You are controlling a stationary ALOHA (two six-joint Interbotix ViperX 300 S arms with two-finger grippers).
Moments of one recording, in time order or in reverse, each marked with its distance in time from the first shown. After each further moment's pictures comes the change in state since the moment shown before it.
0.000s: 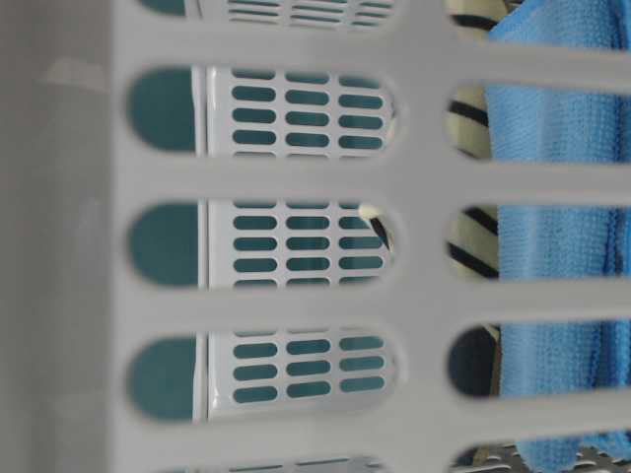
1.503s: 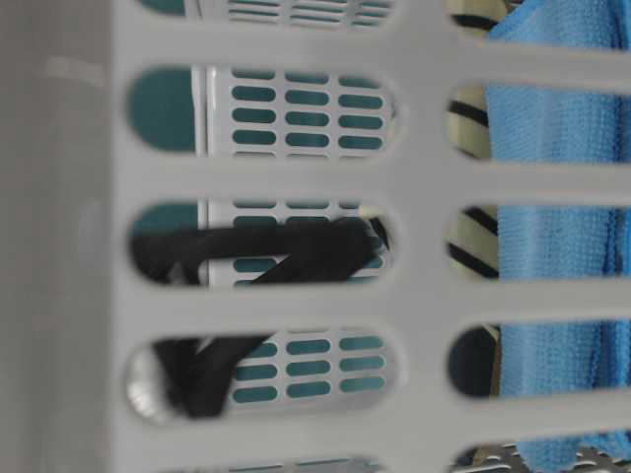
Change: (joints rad) left arm -0.167 1.062 -1.052 0.037 0.991 -0.104; right arm -0.003 -0.005 -0.064 0.005 0.207 0.005
